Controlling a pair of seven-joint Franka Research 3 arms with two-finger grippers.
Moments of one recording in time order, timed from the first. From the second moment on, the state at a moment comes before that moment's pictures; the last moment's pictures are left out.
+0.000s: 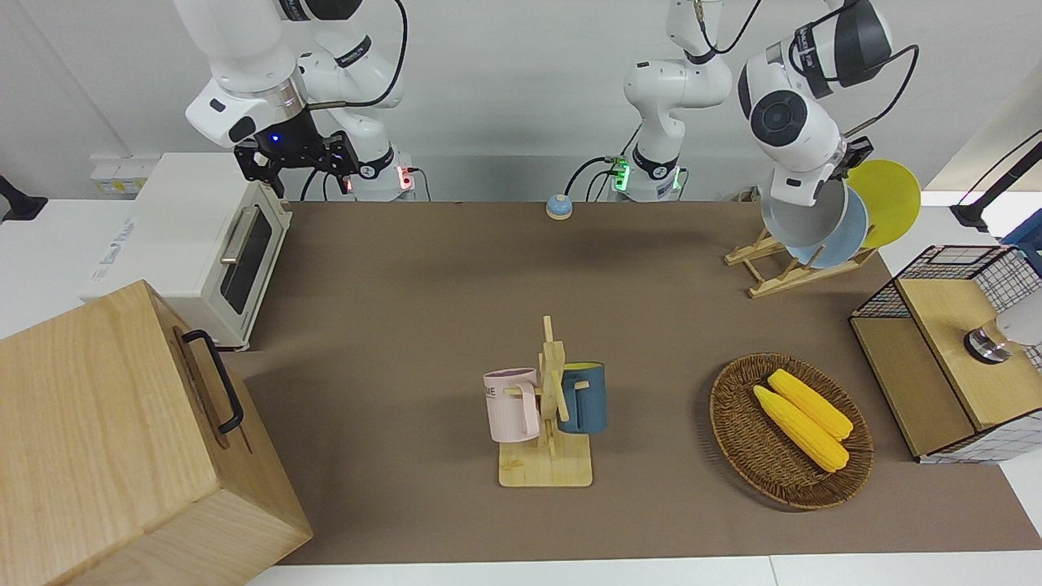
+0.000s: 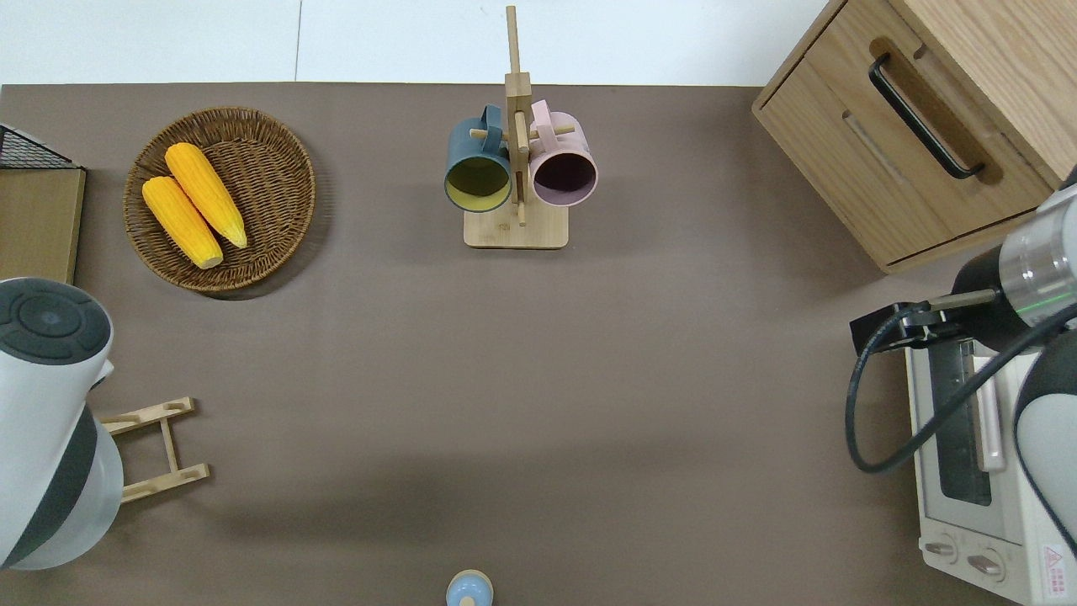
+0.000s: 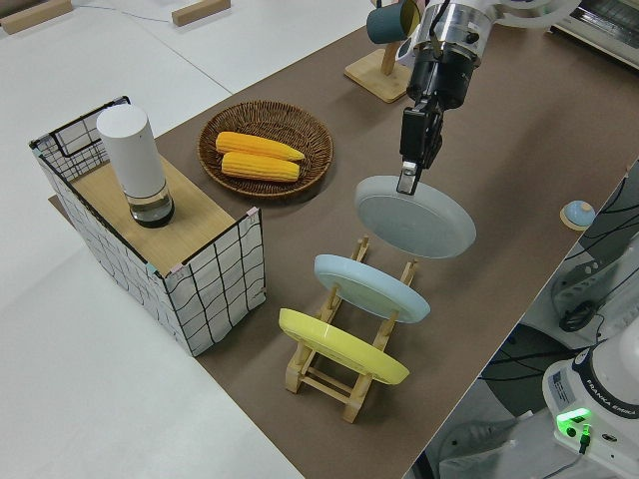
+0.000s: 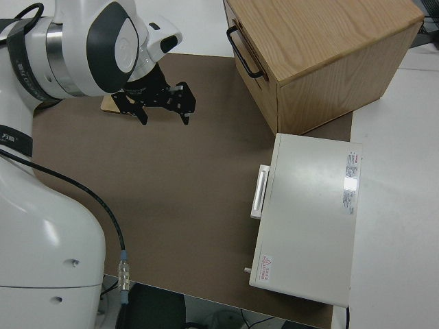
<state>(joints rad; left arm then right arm) -0.04 -0.15 -0.04 -2.06 0.80 1.42 -0.25 -0.26 0.02 0.38 -1.48 -0.03 1.38 0.04</state>
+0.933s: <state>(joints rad) -0.04 -0.11 -0.05 -2.18 0.78 1.53 -0.47 -0.26 0.02 0.38 -1.48 -0.03 1.38 0.04</state>
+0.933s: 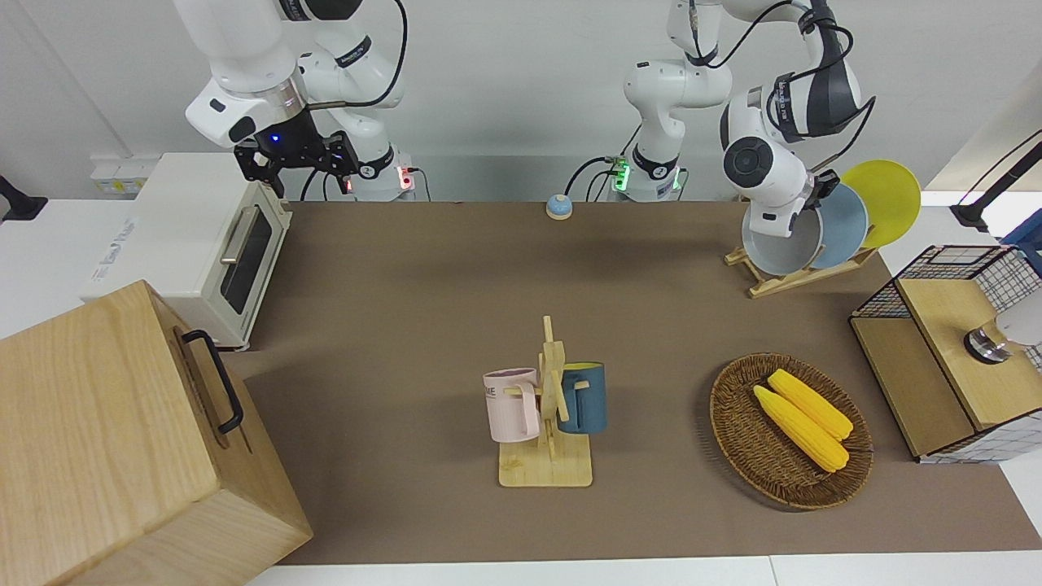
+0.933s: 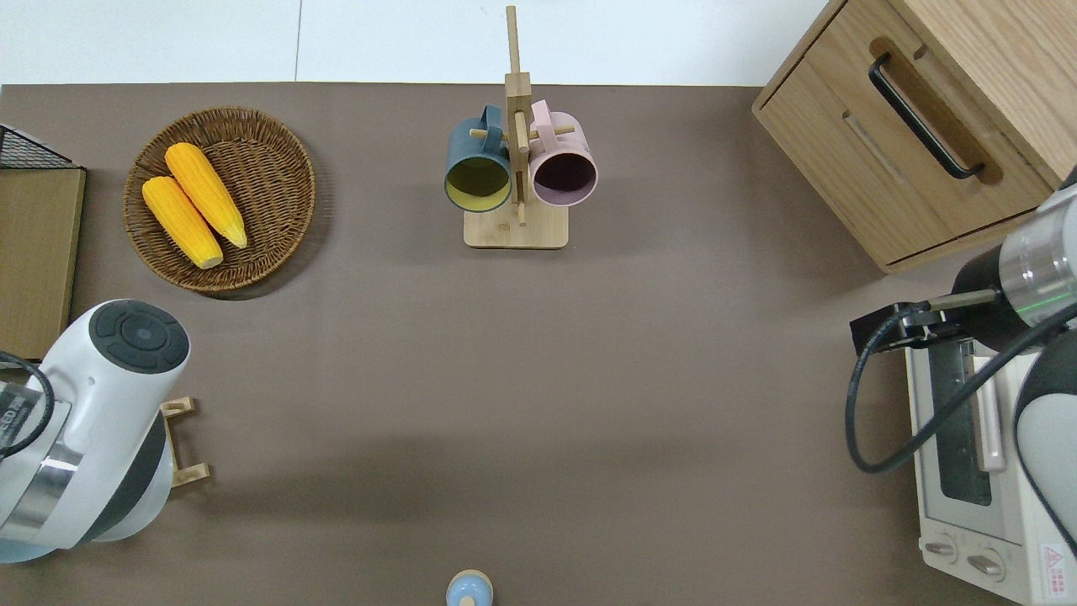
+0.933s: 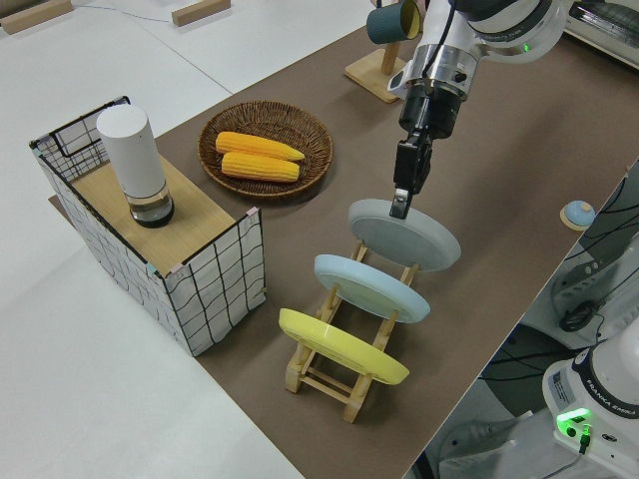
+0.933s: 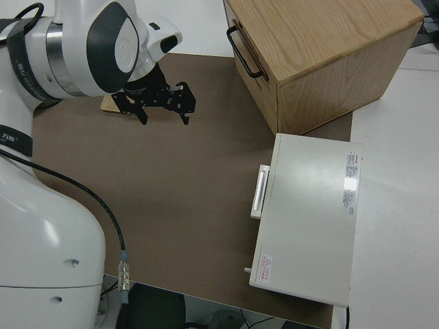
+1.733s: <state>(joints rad) -0.05 -0.09 -0.06 -2.19 0.76 1.55 -0.52 -0.26 0.02 0.38 -1.48 -0.03 1.38 0.04</state>
